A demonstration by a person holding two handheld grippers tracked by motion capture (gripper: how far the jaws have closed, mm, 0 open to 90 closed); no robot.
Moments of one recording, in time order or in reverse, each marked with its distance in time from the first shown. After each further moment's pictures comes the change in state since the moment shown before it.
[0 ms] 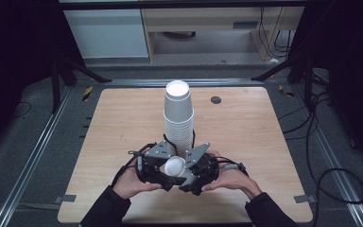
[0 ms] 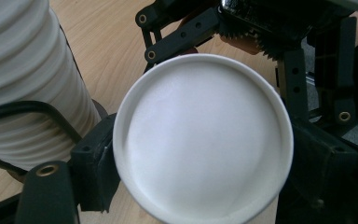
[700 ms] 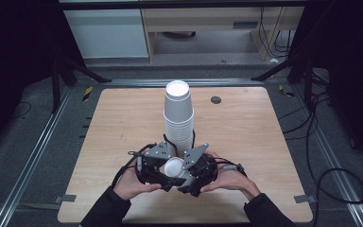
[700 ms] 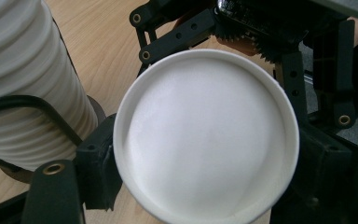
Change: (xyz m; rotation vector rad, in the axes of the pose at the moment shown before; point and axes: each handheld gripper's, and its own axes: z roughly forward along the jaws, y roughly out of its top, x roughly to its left) left arm 0.000 -0.001 -0.002 0.008 -0.017 -0.007; right arm 0.002 0.001 0.003 -0.001 0.007 0.013
